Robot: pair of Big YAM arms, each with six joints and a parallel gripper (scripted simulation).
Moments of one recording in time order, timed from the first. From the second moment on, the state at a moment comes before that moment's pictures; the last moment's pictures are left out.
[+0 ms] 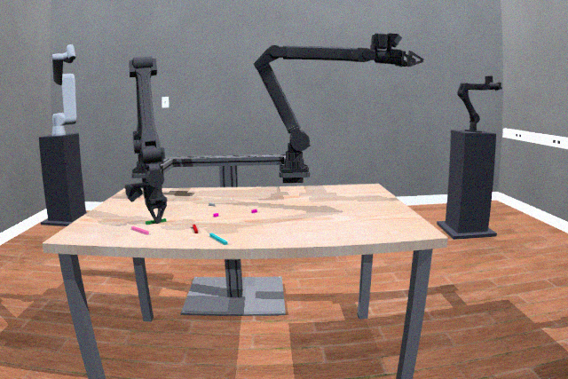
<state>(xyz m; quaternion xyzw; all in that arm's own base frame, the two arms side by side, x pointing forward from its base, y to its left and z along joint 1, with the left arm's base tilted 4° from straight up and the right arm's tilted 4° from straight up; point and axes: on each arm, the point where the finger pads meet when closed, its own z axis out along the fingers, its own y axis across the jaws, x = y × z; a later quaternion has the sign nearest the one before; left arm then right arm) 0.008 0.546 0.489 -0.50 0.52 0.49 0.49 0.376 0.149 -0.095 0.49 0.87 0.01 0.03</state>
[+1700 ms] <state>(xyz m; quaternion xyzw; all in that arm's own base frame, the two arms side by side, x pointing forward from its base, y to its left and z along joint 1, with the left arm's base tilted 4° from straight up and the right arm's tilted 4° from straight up) 0.008 0.546 0.489 -0.50 0.52 0.49 0.49 0.376 0.149 -0.095 0.49 0.87 0.01 0.03</state>
